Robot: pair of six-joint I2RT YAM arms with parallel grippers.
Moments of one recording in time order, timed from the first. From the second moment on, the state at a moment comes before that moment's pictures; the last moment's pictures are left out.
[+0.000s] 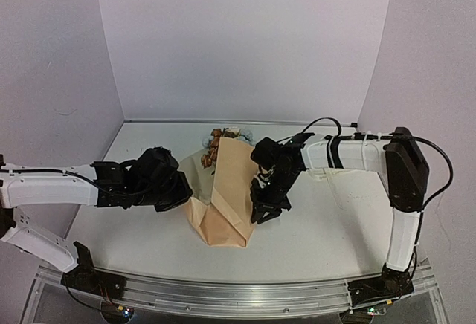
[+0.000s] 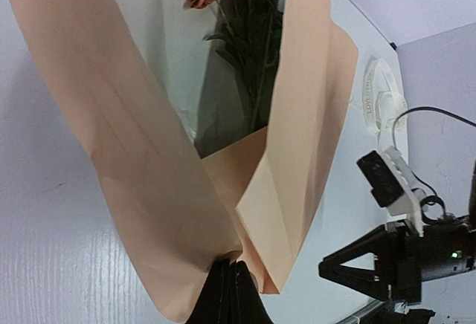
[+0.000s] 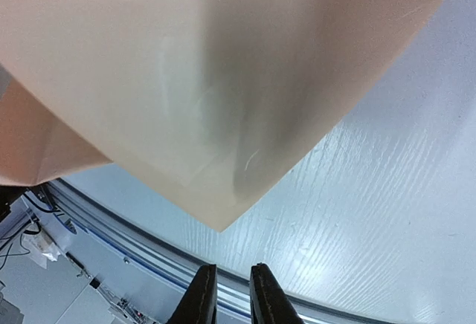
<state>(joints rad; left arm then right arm) -1.01 1.27 0.83 -0.34 -0.26 -1.18 0.86 1.96 1.48 -0.89 -0.41 0.74</state>
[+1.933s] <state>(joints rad) -1.11 1.90 1.26 -0.20 0.14 -0.73 0.66 1.68 1.19 -0.63 -0.33 0.93</state>
